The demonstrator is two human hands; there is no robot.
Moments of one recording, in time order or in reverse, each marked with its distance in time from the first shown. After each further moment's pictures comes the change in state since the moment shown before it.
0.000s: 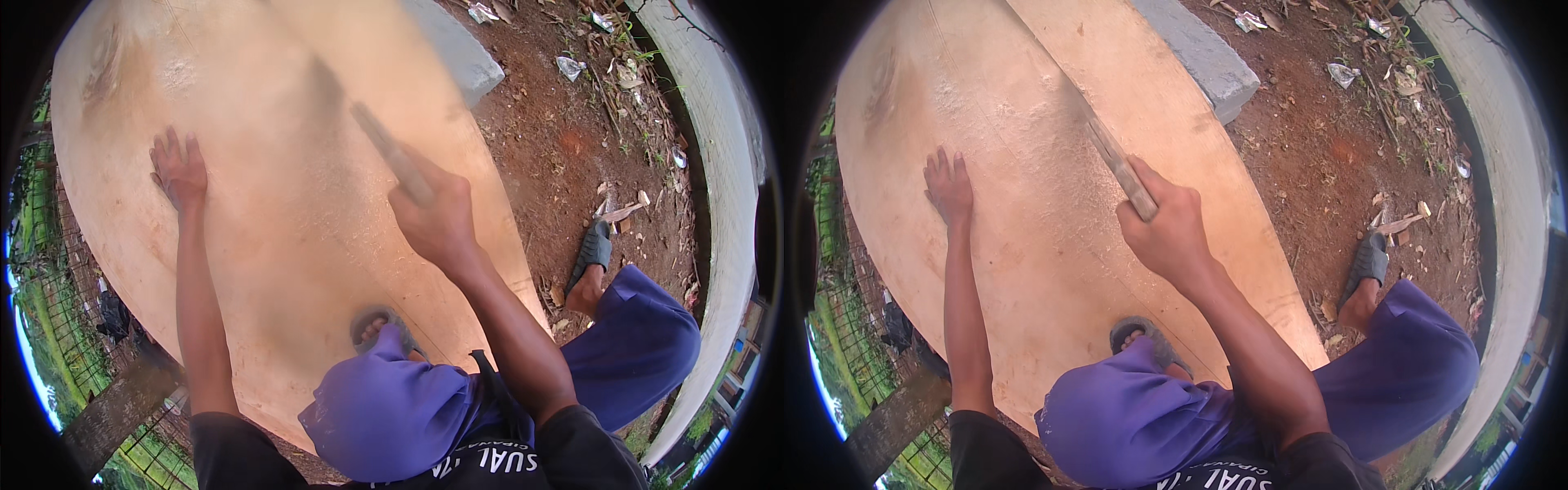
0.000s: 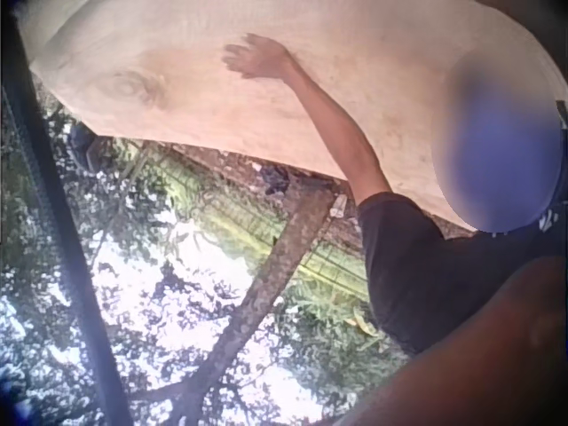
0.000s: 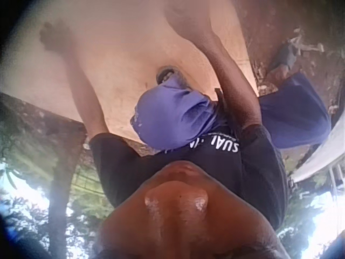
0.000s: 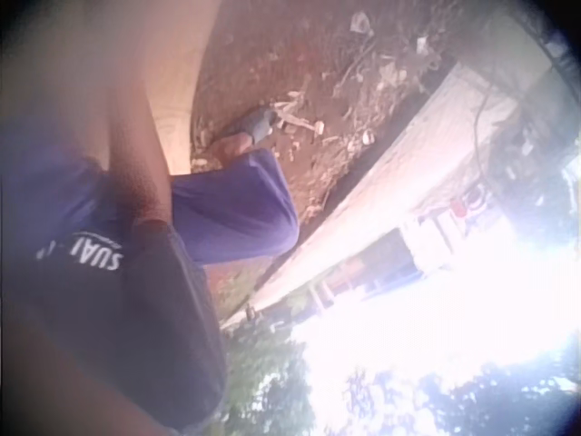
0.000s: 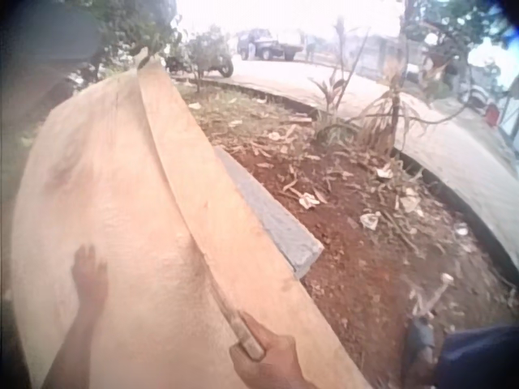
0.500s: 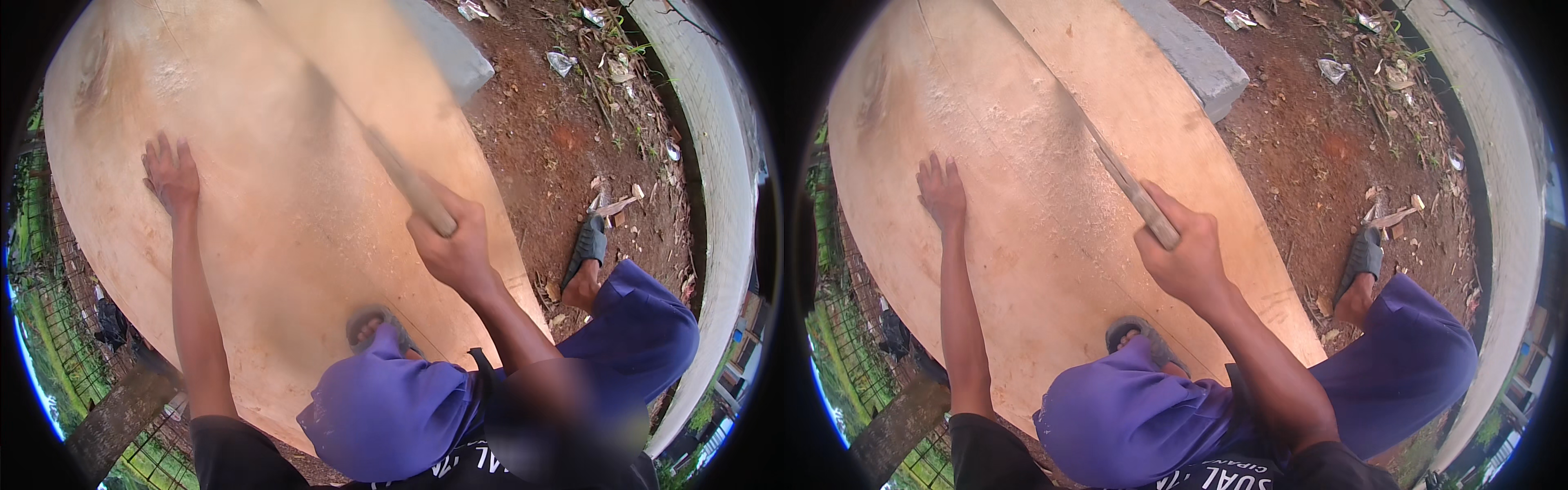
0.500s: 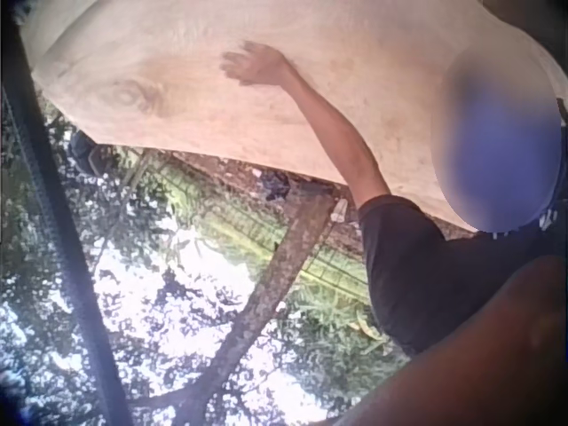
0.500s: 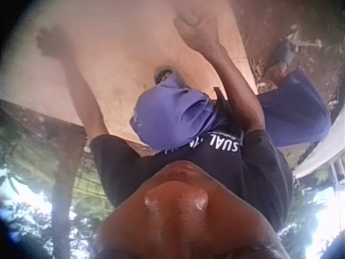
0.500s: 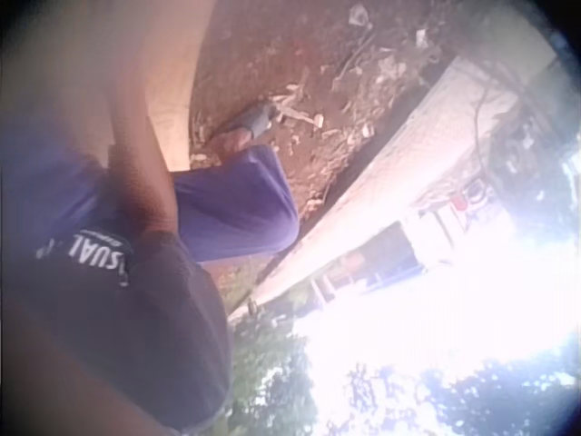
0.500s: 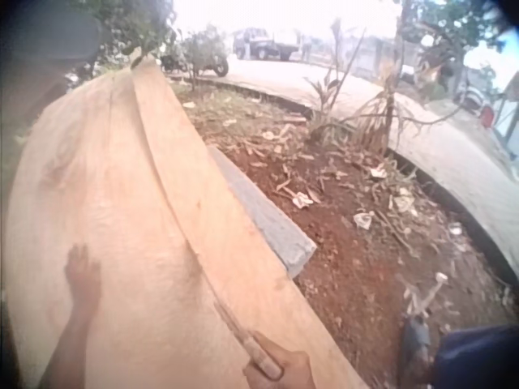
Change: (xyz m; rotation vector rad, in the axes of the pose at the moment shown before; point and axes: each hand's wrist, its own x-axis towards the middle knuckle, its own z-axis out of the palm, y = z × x) left_hand -0.002 -0.001 -0.004 0.036 0.020 0.014; right_hand -0.030 0.013 -0.020 0.058 -0.030 0.027
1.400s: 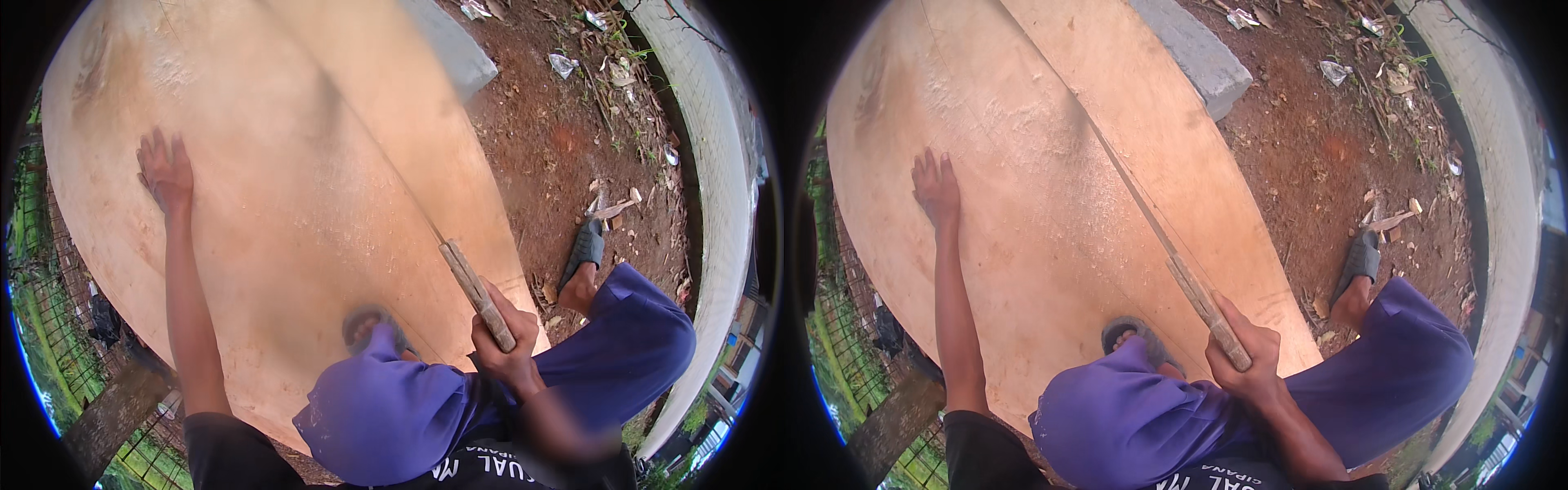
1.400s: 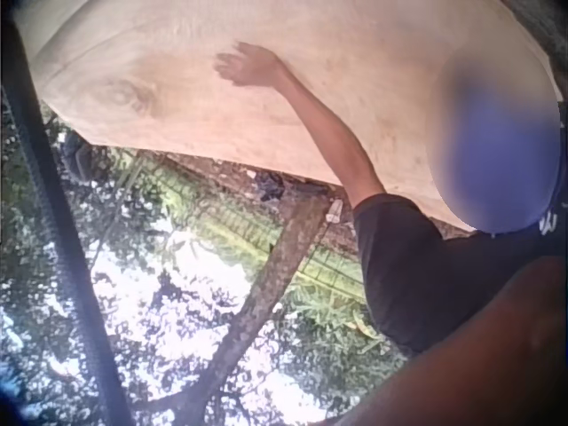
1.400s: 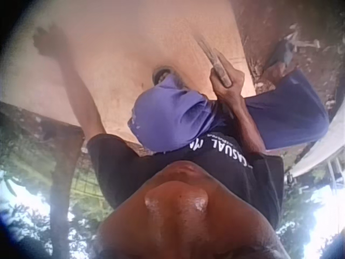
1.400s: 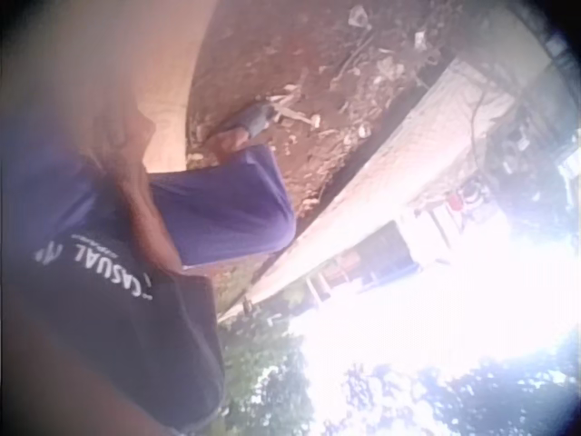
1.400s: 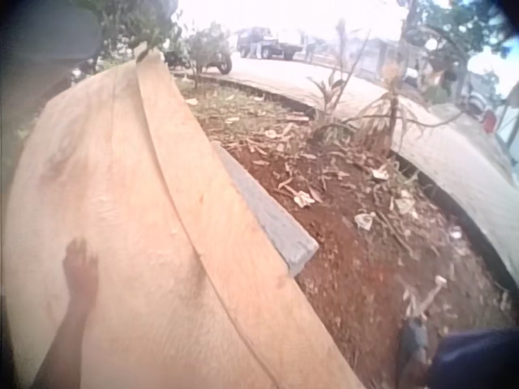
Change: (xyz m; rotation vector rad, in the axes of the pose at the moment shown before) left_hand -0.002 -0.020 0.002 0.009 0.033 0.018; right_hand -0.123 -0.004 -0.054 -0.198 -0.010 0.000
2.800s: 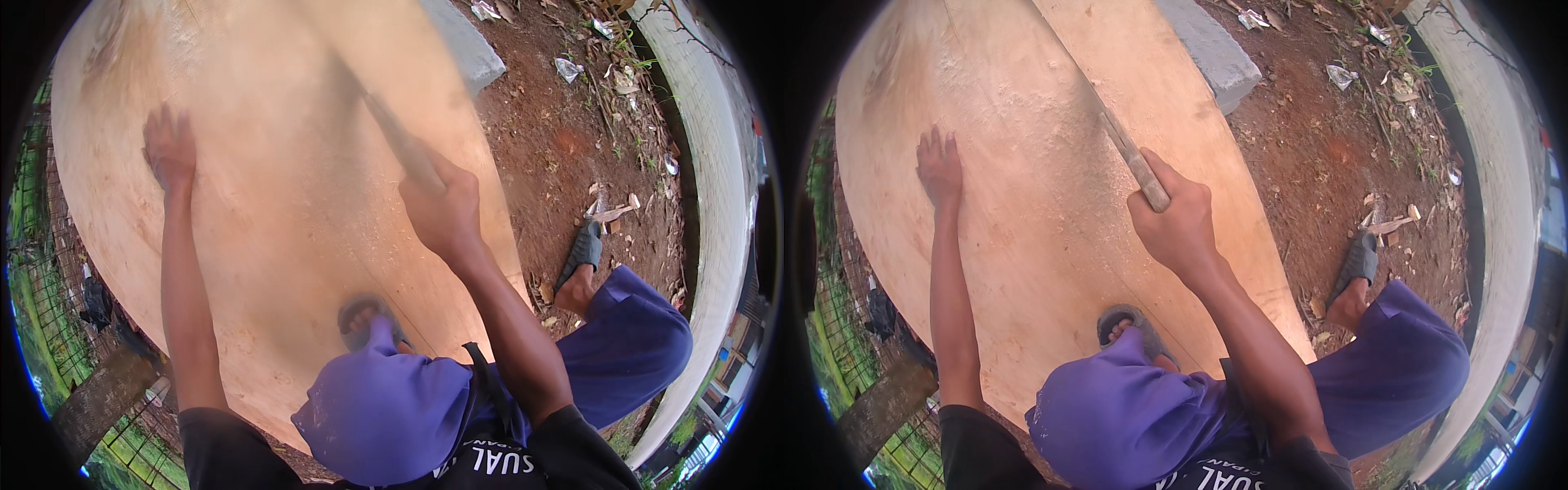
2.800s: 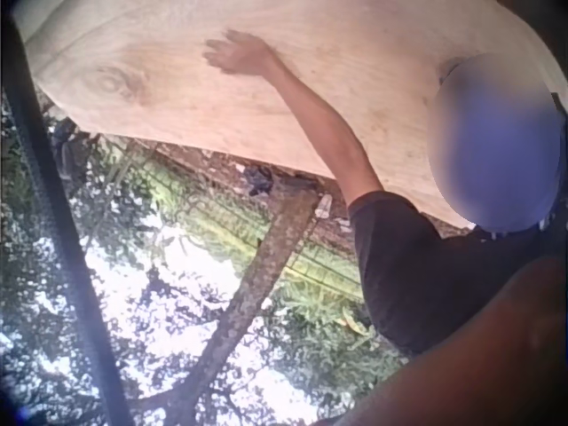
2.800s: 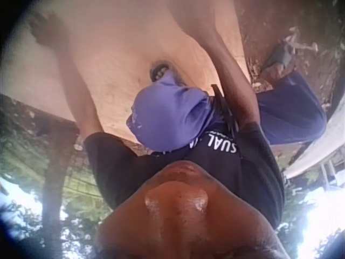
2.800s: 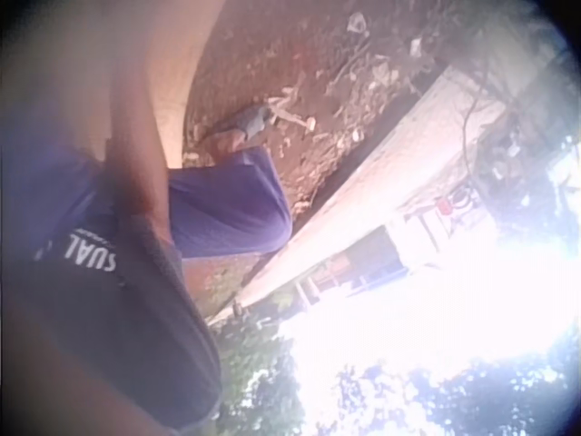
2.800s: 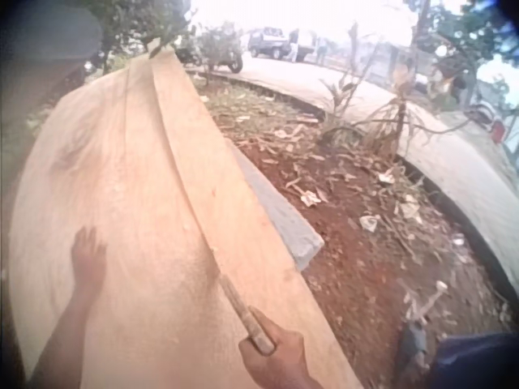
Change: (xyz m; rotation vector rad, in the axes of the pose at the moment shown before) left_hand 0.001 0.016 0.006 -0.093 -0.003 0.052; right_hand 0.140 -0.010 0.067 0.091 0.066 0.027
